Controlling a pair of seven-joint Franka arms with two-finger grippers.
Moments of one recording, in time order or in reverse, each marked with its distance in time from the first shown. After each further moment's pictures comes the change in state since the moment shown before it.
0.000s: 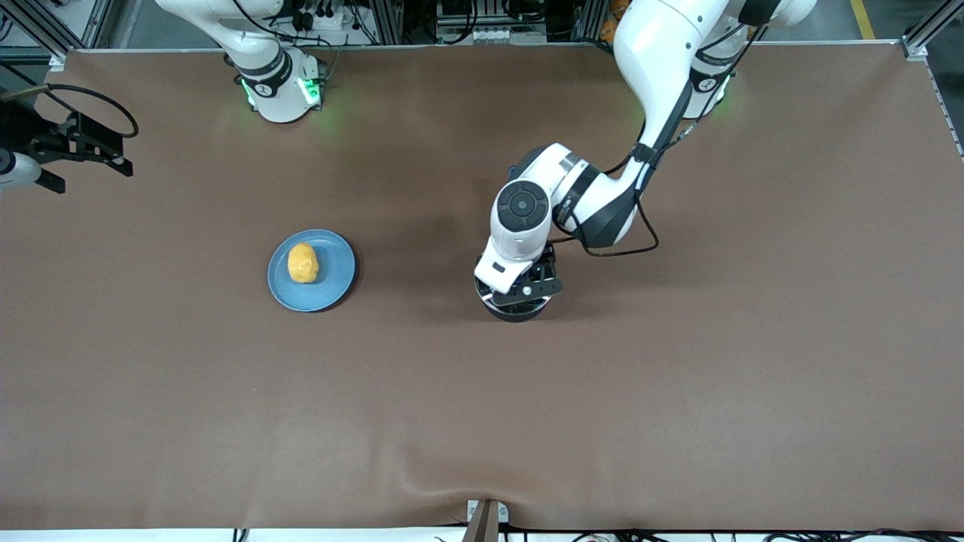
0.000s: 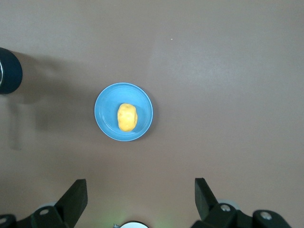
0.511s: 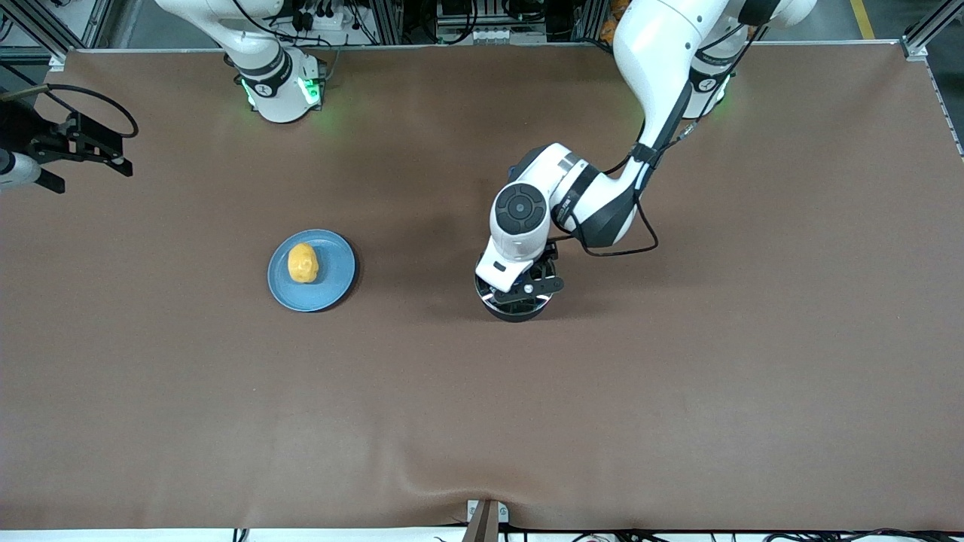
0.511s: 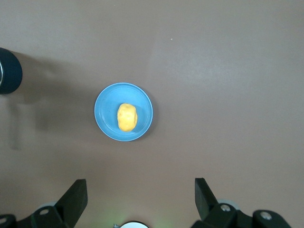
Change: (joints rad) left arm -0.001 0.000 0.000 -0.001 0.000 -0.040 0.003; right arm 0.000 0.000 0.000 0.000 0.000 0.000 0.000
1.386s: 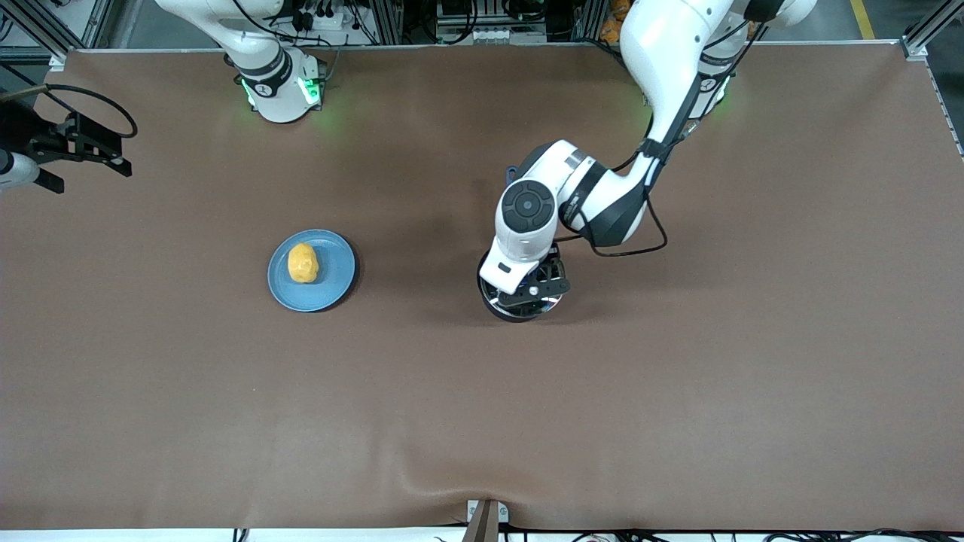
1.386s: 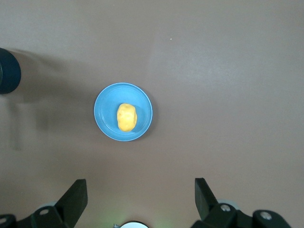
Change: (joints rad) left arm 0.021 -0.047 0.010 0.020 0.000 -0.047 -0.001; right arm 0.000 0.000 -0.003 0.000 0.000 0.000 0.000
